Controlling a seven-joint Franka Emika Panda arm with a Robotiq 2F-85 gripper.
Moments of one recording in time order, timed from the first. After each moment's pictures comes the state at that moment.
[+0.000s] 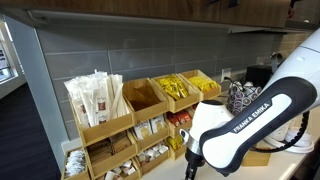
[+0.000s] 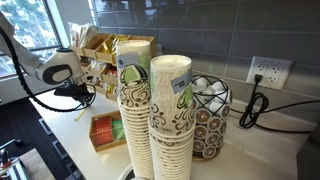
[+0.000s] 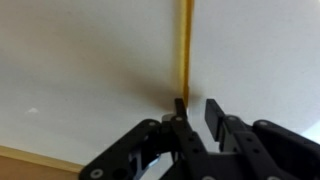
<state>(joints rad) 0.28 -0.01 0.21 -2.58 0.35 2.73 -0.44</state>
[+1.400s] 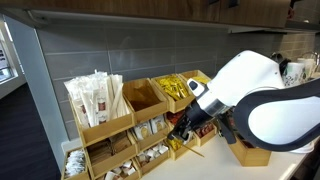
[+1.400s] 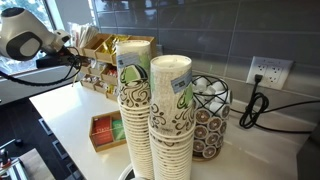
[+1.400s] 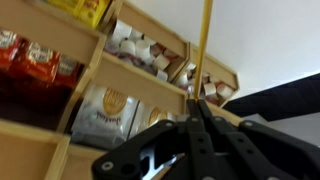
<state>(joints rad) 0.40 -0.43 0.17 -2.63 0.32 2.91 -0.47</state>
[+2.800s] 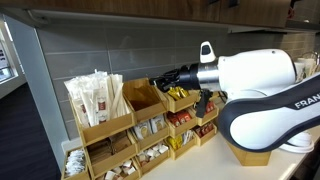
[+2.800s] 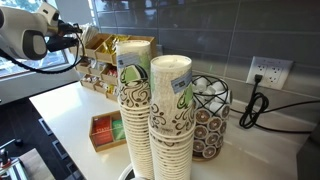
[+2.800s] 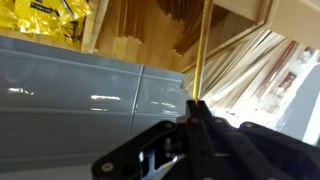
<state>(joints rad) 0.35 -0.31 0.20 -2.55 0.15 3.65 -0.29</state>
